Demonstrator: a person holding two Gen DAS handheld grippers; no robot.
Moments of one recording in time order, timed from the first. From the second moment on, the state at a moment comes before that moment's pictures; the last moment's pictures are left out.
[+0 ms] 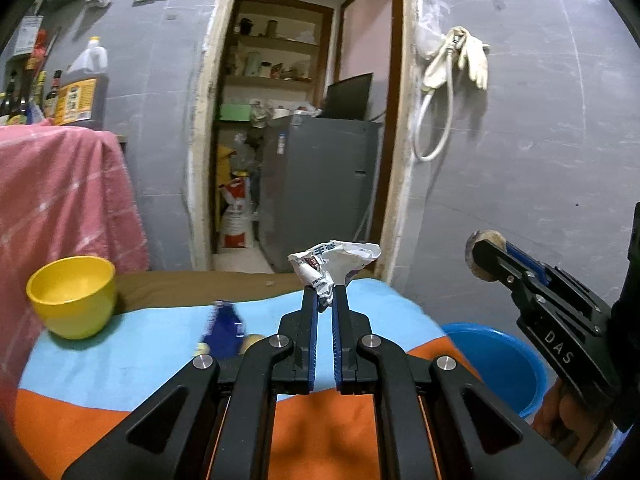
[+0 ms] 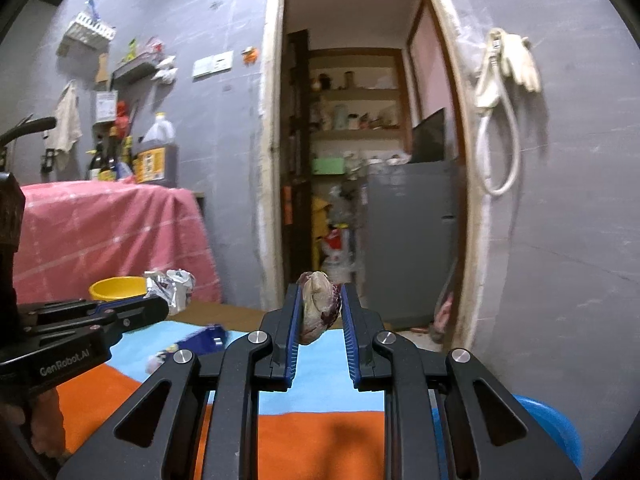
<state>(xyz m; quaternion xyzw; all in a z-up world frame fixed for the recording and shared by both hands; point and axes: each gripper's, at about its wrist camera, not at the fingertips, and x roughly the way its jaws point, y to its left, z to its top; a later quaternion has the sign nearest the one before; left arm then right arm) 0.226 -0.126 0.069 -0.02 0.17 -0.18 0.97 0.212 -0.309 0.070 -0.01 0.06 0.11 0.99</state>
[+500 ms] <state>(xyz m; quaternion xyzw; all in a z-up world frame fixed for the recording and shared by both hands) 0.253 -0.237 0.058 -0.02 0.24 -0.30 0.92 0.211 -0.405 0.063 0.04 0.10 -0.04 0.99</state>
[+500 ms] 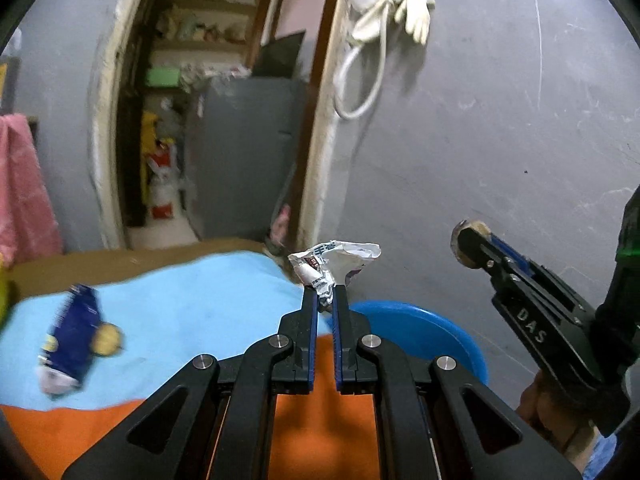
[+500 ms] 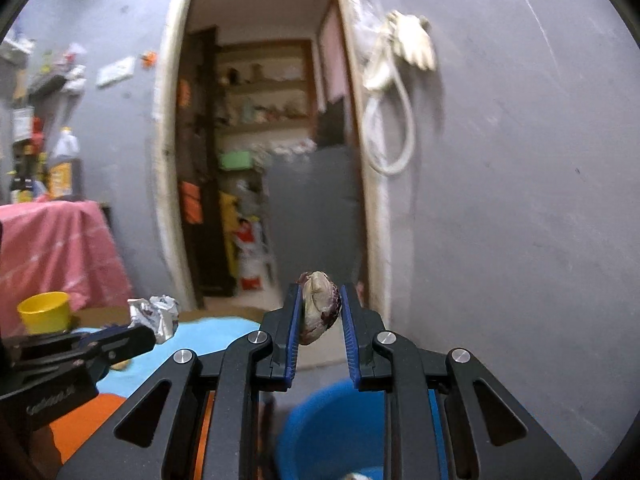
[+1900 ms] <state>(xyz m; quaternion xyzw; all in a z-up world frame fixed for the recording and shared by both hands) 0.286 -0.327 -0.023 0.04 0.40 -0.37 0.84 0.234 -0.482 0.012 0.09 0.27 -0.12 0.95</state>
